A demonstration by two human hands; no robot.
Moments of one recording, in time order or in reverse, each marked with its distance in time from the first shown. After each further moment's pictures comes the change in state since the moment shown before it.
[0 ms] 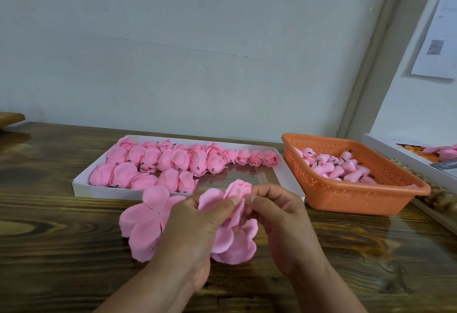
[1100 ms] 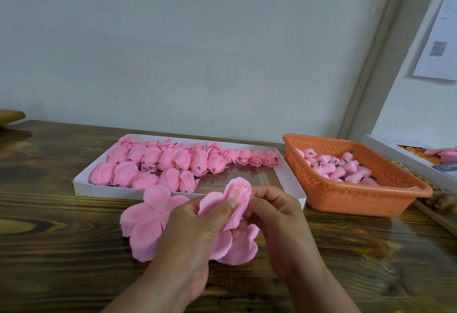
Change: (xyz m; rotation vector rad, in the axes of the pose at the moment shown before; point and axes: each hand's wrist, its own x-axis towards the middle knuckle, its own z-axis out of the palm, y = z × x) left_hand -0.012 0.008 0.002 -0.126 -0.090 0.031; right_hand -0.003 -0.002 0.009 -0.047 0.047 0.043
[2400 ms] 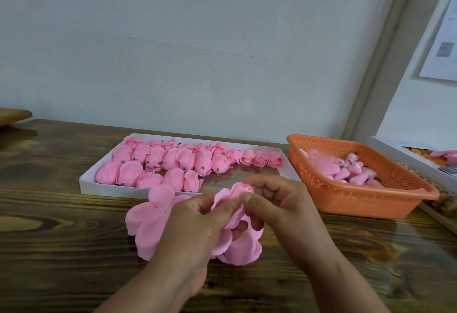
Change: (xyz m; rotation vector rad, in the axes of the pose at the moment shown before) left_hand 0.002 0.005 -0.006 0.113 0.029 -0.049; right_hand 0.004 -0.027 0.000 -0.275 -0.186 -0.184
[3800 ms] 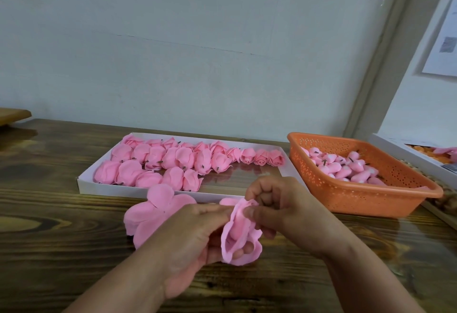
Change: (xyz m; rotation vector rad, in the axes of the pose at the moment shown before) left_hand 0.006 0.002 -0.021 0.048 -0.384 -0.193; right_hand 0.008 -0.004 -0.022 -0.213 -0.276 0.194
